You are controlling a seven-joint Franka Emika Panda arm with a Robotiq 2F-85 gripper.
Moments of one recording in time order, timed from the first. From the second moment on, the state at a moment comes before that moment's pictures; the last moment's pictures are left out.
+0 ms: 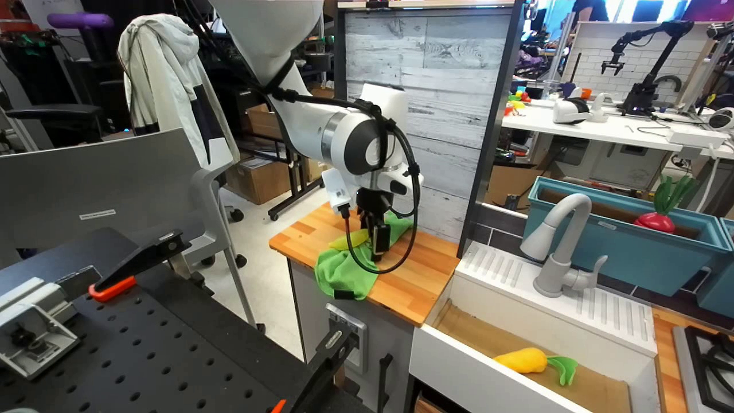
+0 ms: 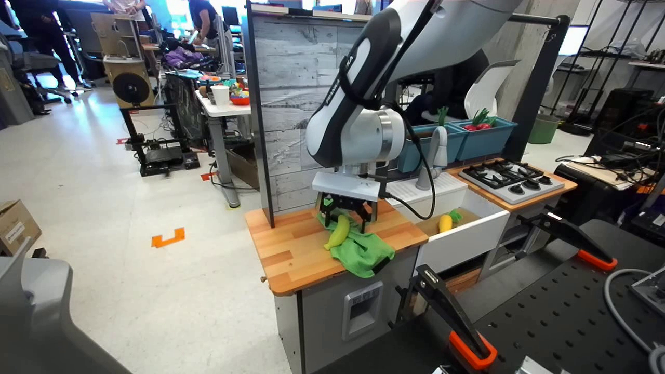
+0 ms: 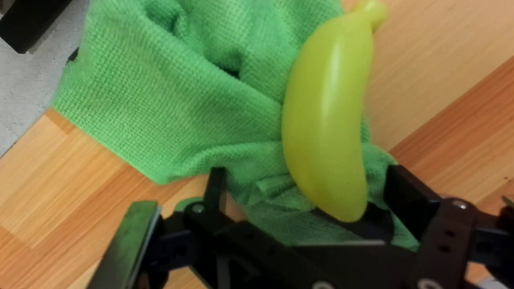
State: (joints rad) arm 0.15 1.31 -0.09 -1.25 0.22 2.52 0.64
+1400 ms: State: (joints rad) arm -0.02 1.34 -0.06 -1.20 0.24 2.52 0.58
